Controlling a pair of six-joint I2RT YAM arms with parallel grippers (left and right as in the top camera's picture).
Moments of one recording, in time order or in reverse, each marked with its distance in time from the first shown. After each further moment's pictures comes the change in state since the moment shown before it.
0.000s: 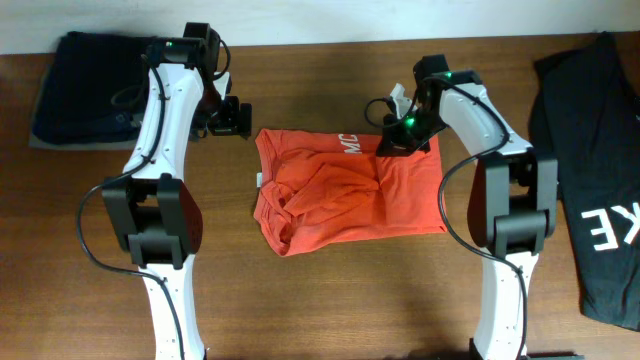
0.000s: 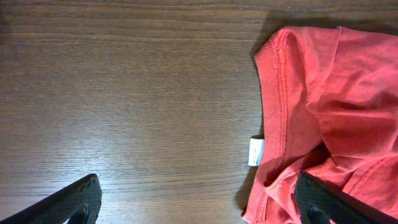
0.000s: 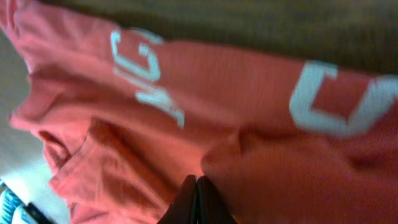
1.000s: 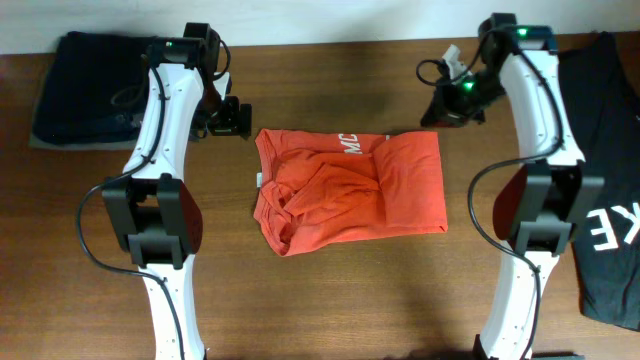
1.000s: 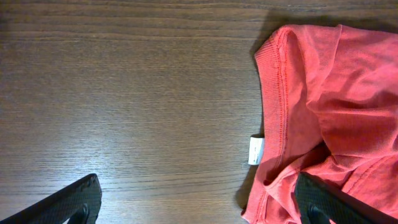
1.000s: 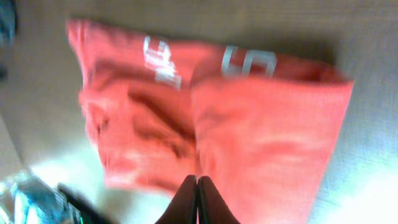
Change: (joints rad) left arm 0.000 0.000 0.000 -0.003 0.000 0.000; right arm -0.171 -0.016 0.399 -0.502 -0.006 -0.198
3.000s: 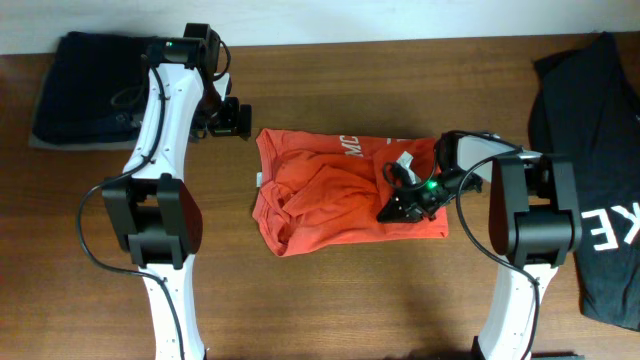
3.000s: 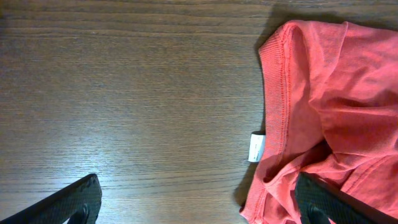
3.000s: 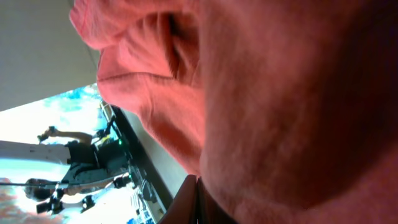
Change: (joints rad) left arm 0.000 0.000 0.000 -0.008 0.000 0.000; right arm 0.069 -0.095 -0.943 0.449 -0.396 -0.178
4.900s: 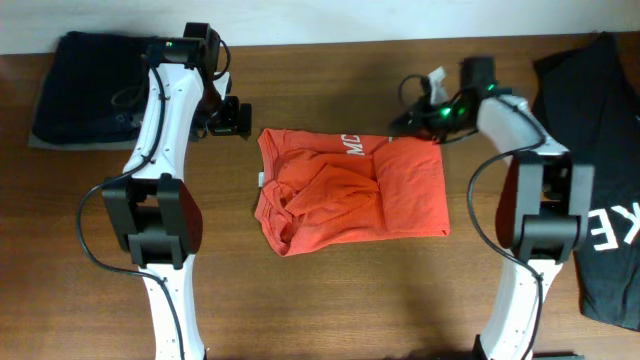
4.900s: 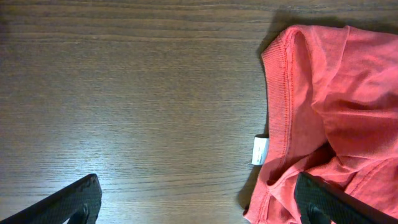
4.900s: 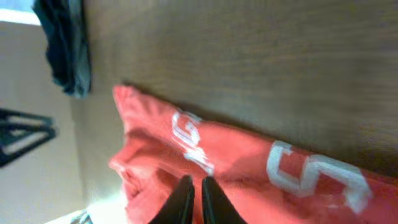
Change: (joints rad) left arm 0.000 0.000 0.000 0.011 0.000 0.000; right arm -0.069 0.032 0.413 0.339 0.098 0.514
